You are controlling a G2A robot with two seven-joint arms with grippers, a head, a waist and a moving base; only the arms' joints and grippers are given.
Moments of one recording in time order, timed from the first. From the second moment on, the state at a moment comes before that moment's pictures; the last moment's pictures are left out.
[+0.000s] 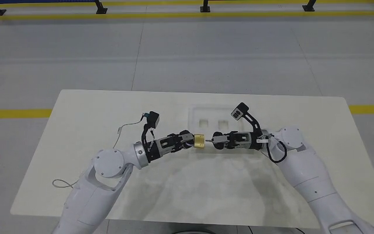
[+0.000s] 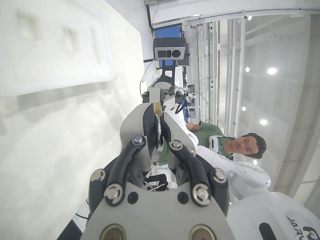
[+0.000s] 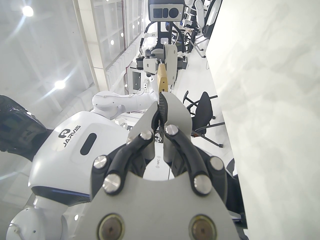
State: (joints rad) left arm 1.49 -1.10 -1.26 -1.92 -0.23 0.07 -0.76; right arm -1.12 -1.08 1.09 -1.32 0.67 -0.28 1.36
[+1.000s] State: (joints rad) left arm 1.49 -1.10 -1.26 -1.92 -0.23 0.07 -0.76; right arm -1.11 -1.09 1.08 -1.30 0.66 -0.28 1.37
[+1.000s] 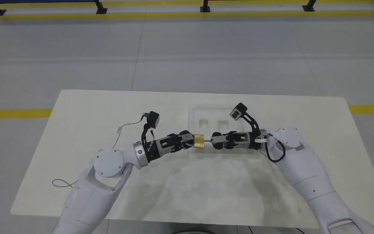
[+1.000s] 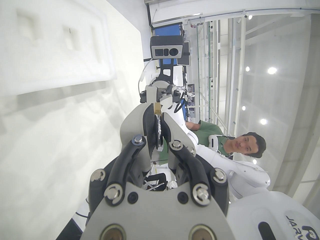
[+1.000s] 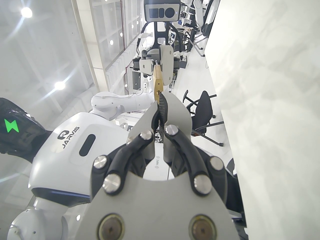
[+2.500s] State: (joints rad) left arm 1.49 -1.10 -1.26 -1.92 -0.23 0.07 -0.76; right arm -1.06 -1.10 1.04 -1.28 0.64 -0.26 1.38
